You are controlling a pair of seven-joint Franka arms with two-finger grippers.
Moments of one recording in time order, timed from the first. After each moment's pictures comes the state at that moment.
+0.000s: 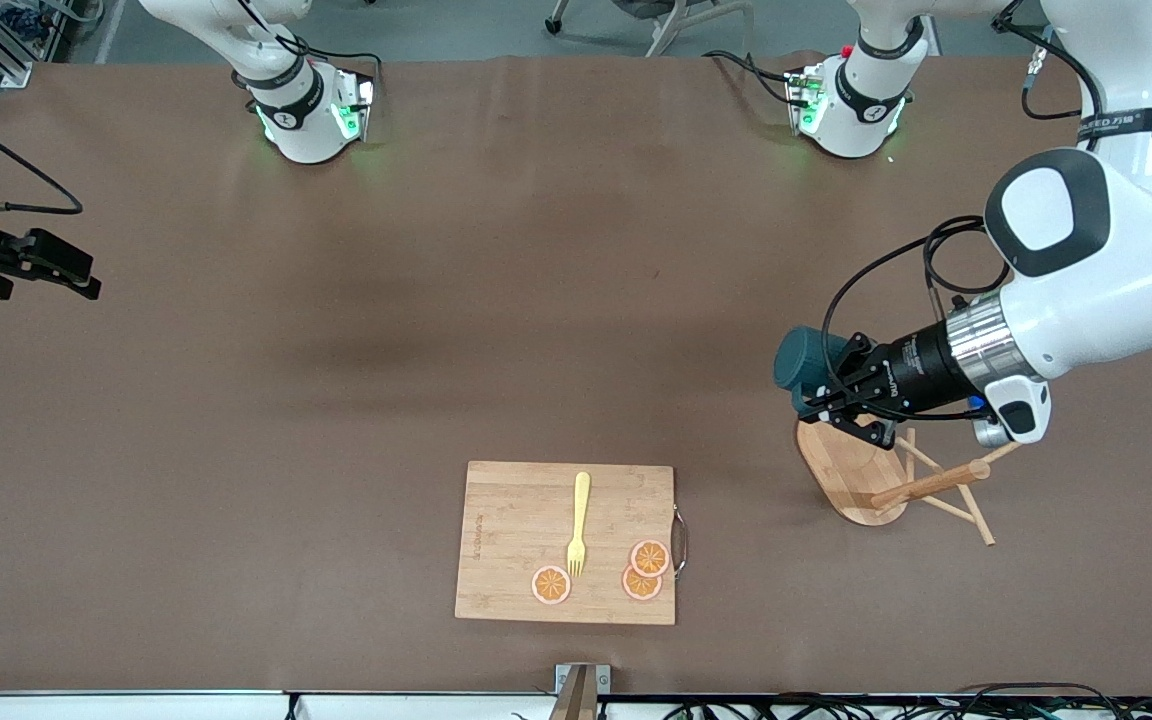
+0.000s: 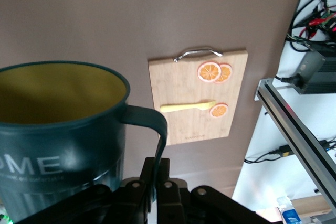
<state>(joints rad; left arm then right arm) -0.09 0.32 -0.13 -1.60 -0.63 2.06 -1.37 0.00 0.02 -0.03 -1.57 0.00 1.59 -0.03</state>
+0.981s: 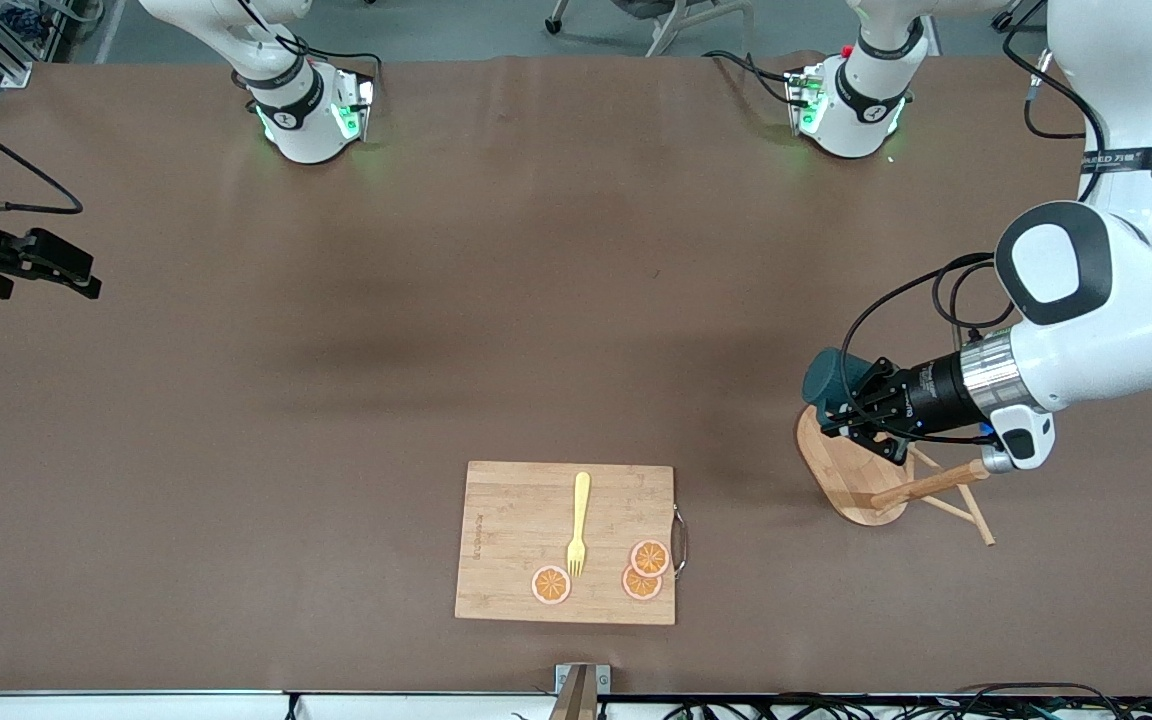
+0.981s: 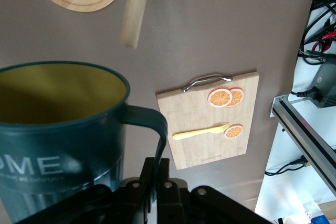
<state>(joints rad) -0.03 0.38 -0.13 -1.63 -0.63 2.07 -1.18 0.00 0.02 -0.03 -1.57 0.00 1.59 -0.03</state>
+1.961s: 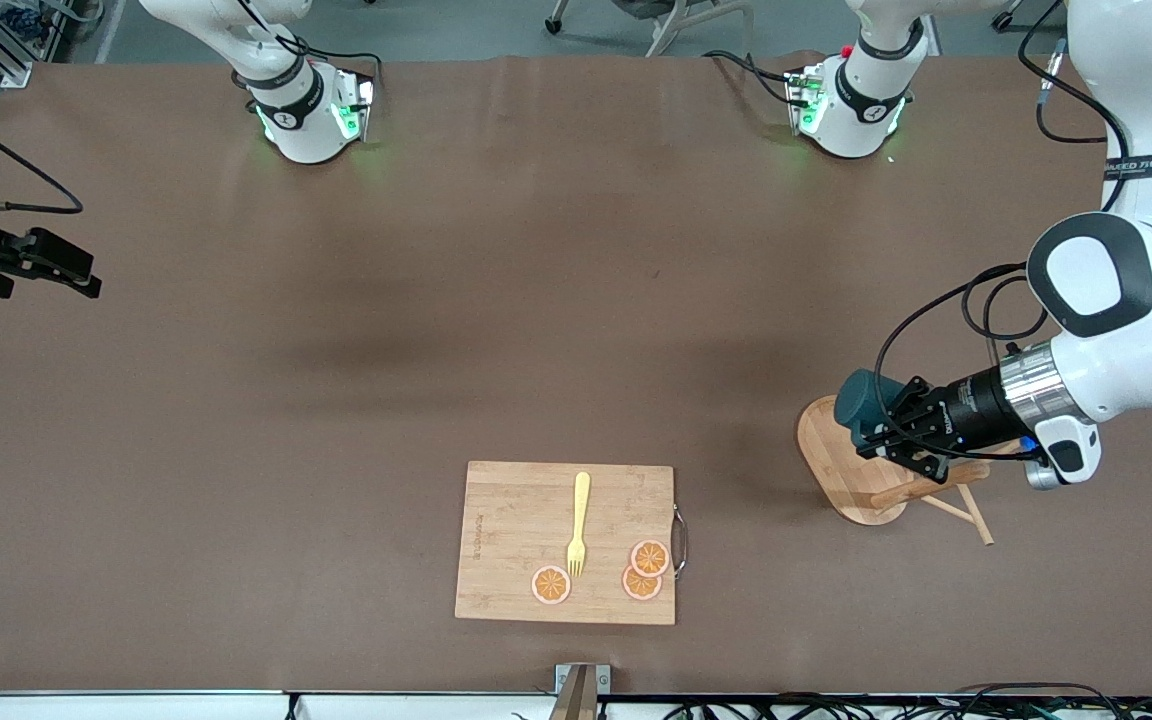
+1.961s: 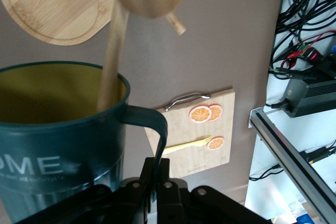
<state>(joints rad) 0.02 0.40 -0.13 -1.61 -0.63 2.12 -1.10 0.00 0.02 -0.03 -1.57 0.00 1.58 -0.03</state>
